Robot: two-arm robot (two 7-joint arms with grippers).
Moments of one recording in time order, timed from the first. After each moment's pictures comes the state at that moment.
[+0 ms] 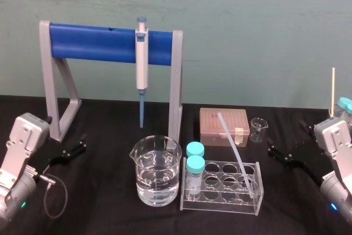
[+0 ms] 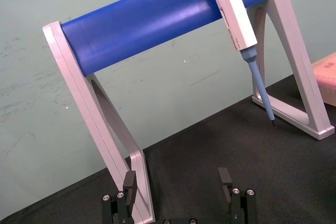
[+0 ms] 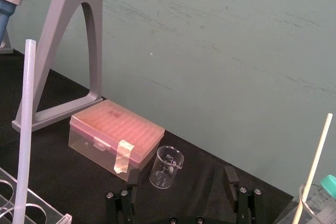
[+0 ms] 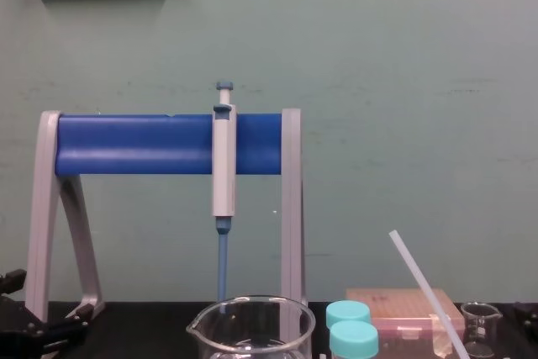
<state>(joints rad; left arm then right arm) -0.20 0.60 0.45 -1.41 -0.25 -0.12 0.03 0.20 0.60 -0.45 -1.41 0.25 -0.12 -0.03</state>
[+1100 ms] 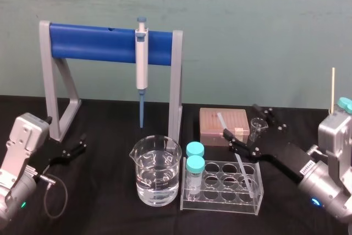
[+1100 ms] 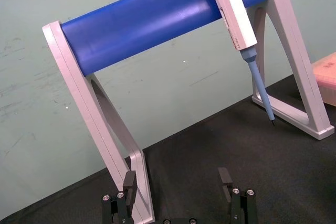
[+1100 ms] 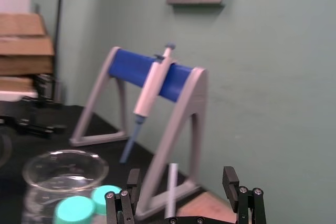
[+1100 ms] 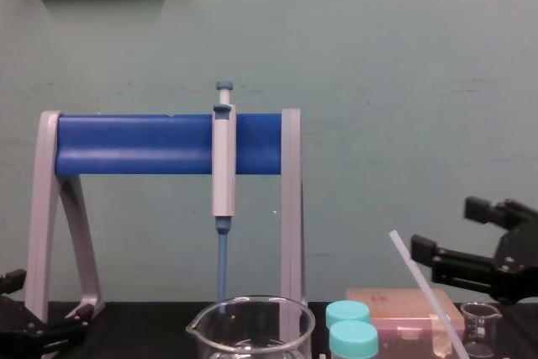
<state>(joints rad) -0.20 0.60 0.45 -1.41 -0.25 -0.12 0.03 0.21 0.57 -0.44 -1.48 0.40 -0.33 0.33</state>
